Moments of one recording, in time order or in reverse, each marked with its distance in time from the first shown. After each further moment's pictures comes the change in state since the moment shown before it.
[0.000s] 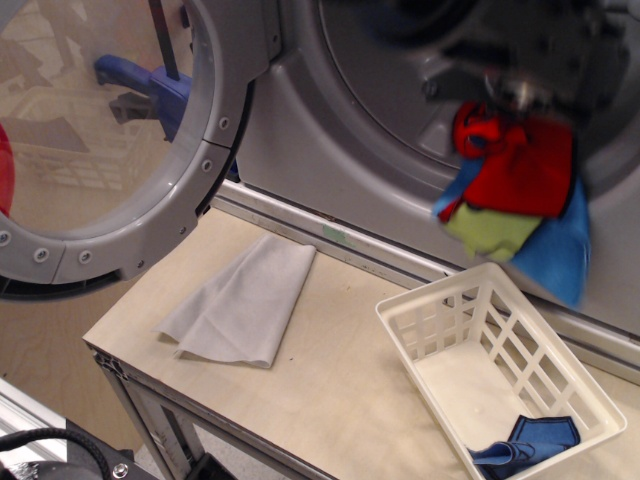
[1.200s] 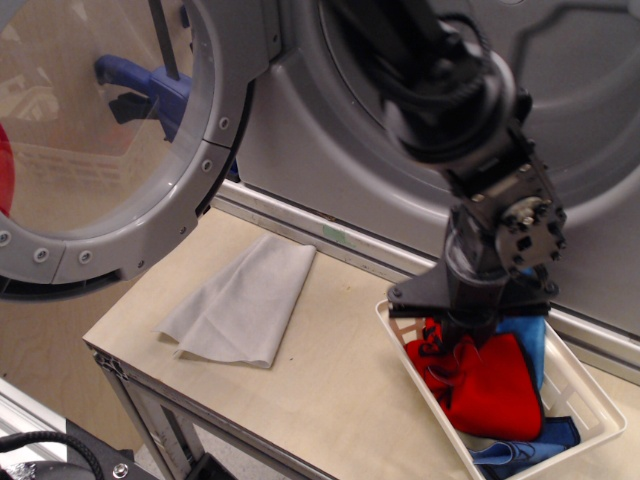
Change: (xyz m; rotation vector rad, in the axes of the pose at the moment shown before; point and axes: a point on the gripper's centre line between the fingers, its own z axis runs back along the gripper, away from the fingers) arm -0.154 0.039 -0.007 0.148 0.616 -0.019
